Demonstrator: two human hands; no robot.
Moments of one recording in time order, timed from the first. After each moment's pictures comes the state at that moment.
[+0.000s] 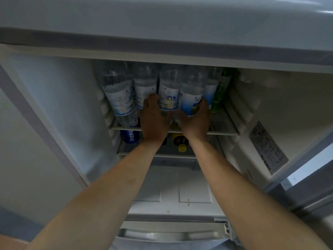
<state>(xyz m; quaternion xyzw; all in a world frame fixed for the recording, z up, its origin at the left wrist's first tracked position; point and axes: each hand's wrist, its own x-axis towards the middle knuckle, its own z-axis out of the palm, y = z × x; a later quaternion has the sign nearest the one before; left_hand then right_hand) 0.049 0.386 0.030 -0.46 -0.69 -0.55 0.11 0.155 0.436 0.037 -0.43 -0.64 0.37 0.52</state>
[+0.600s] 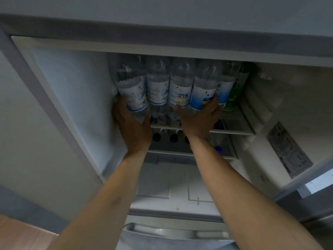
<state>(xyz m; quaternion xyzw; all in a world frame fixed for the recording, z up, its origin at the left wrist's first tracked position) 0.009 0.313 0.016 -0.33 -0.71 -0.60 0.14 0.115 0.421 0.025 -0.52 -0.61 0.26 0.53</state>
